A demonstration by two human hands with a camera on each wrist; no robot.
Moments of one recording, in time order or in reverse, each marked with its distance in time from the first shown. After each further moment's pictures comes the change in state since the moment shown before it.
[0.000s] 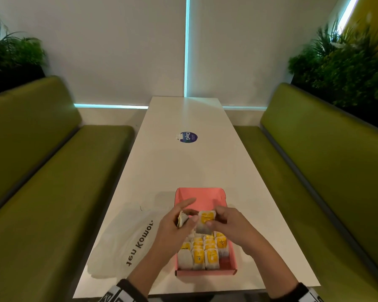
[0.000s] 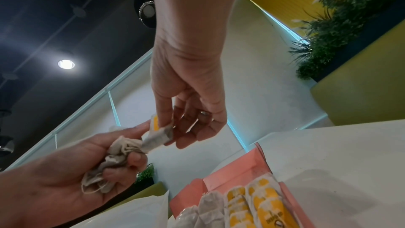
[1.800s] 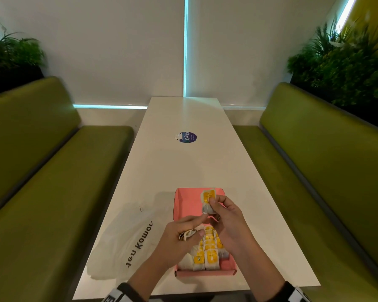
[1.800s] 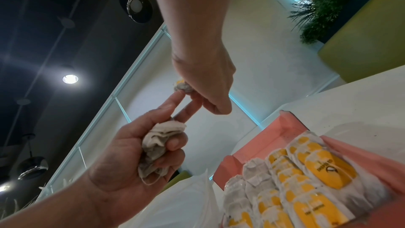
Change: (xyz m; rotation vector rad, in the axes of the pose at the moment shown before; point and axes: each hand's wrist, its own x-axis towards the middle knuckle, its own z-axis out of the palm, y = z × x) left_hand -0.008 -0.011 0.003 -0.051 -0.245 0.137; right_hand 0.008 -0.019 0.023 0.909 0.265 0.062
